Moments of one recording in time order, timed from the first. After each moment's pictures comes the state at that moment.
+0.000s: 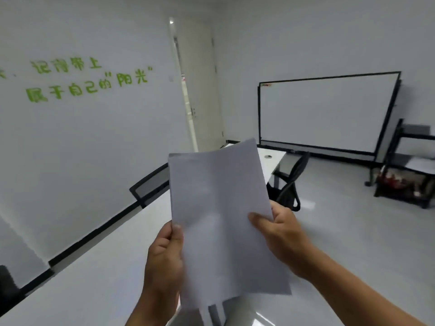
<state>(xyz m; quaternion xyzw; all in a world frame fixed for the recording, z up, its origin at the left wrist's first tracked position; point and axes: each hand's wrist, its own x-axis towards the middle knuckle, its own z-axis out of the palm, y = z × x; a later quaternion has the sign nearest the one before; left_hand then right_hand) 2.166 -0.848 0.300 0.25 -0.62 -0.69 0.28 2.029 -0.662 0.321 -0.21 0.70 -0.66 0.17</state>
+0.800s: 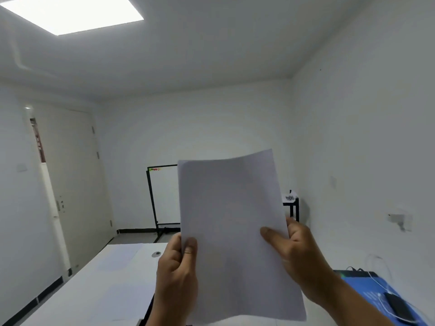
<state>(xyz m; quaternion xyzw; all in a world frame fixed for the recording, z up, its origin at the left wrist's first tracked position) 1.824 -0.614 0.423 -0.06 -0.68 -0.68 0.25 1.830 -0.386 0.455 -0.10 0.66 -0.73 -0.14</state>
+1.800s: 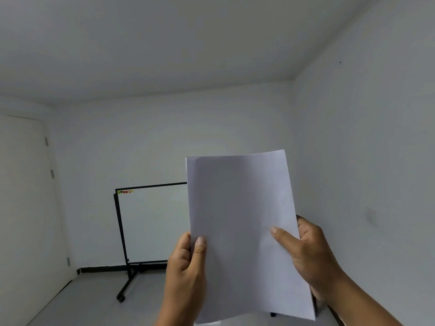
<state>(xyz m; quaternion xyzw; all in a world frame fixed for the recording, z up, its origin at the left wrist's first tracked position) 1.290 -0.539 0.443 -0.15 -0.62 -0.74 0.22 1.314 -0.315 0.472 -0.08 0.69 -0.69 -0.23</state>
